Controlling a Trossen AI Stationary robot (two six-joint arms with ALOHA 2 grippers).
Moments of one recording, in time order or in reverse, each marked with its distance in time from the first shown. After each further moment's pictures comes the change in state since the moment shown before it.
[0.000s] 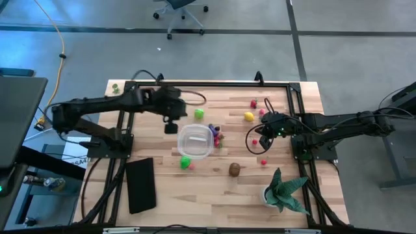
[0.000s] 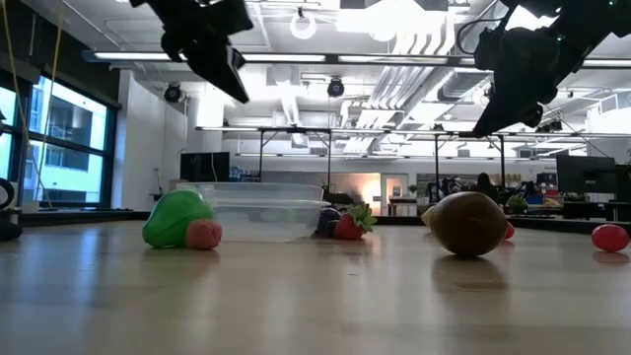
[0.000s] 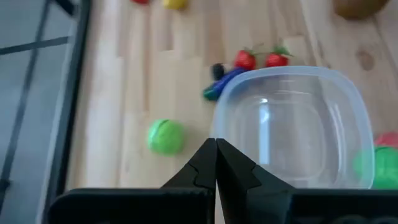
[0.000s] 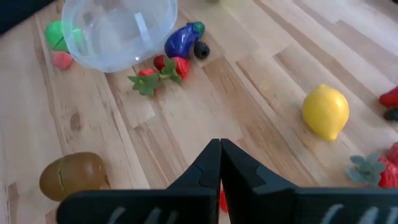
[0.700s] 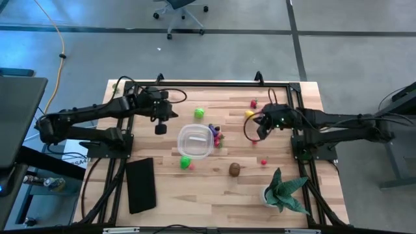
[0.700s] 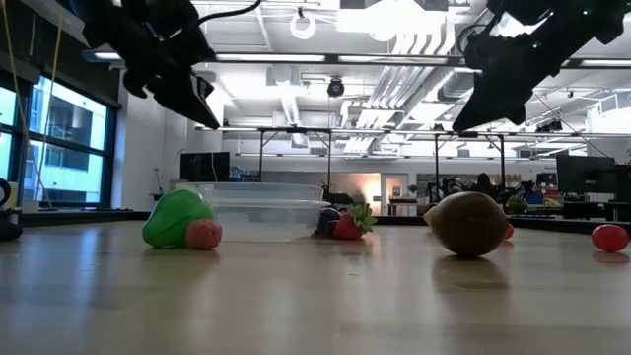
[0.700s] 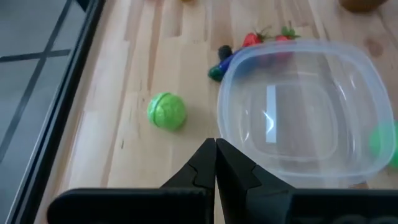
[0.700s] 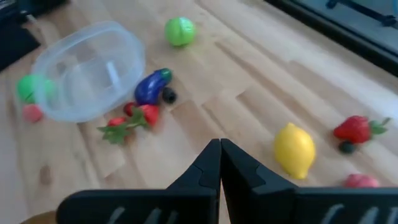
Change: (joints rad) left arm 0.148 -0.219 -0.360 0.241 0.159 0.060; right arm -0.185 0.000 0.002 0.099 -0.013 -0.086
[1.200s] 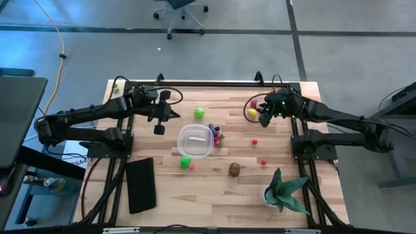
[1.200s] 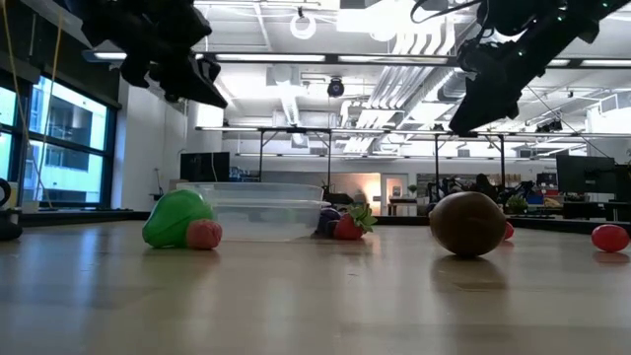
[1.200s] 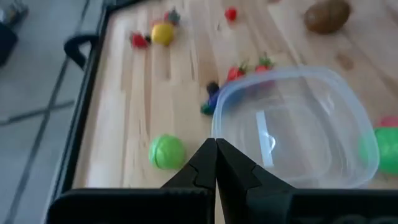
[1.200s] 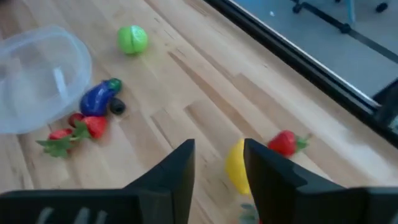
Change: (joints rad) left arm -0.002 -0.043 0.000 0.079 0.108 0.123; right arm -0.264 0.041 0.102 -0.096 -0.106 -0.216
